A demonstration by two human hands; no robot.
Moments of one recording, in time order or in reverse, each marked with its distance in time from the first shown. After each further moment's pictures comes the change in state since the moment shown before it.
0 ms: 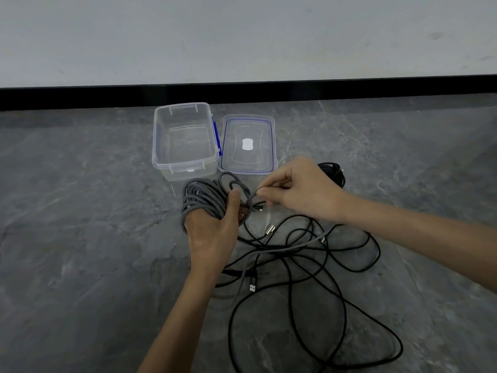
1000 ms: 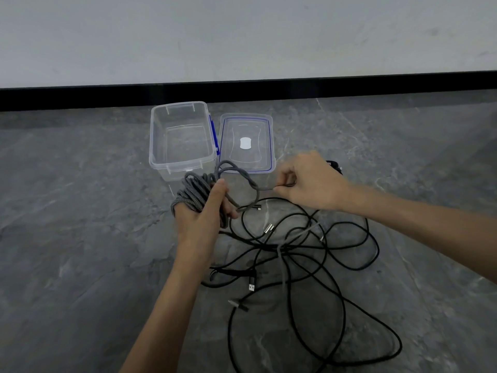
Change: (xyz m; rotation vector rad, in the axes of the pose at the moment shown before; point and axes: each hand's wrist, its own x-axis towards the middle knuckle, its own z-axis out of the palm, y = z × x) left_hand 0.007 0.016 -0.009 -0.351 -0.124 -0.042; right_hand 0.014 0.036 -0.013 -0.394 0.015 -0.004
